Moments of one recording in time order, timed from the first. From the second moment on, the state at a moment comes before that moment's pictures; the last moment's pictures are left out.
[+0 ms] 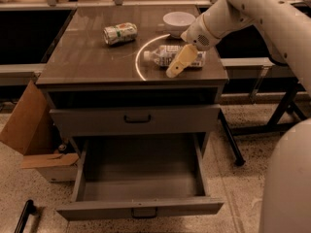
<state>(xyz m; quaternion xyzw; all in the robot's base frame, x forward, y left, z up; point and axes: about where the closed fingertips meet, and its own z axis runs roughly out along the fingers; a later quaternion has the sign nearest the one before) 0.701 -0.080 0.871 -0.56 0.75 0.16 0.31</state>
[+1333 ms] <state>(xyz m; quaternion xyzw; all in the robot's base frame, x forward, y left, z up) 0.721 -0.075 0.849 -0.57 0.77 0.15 0.26</state>
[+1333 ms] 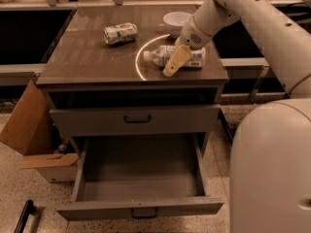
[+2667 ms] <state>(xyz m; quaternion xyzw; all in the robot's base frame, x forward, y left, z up) 0.658 -0.061 0.892 -0.59 0.76 0.08 0.26</state>
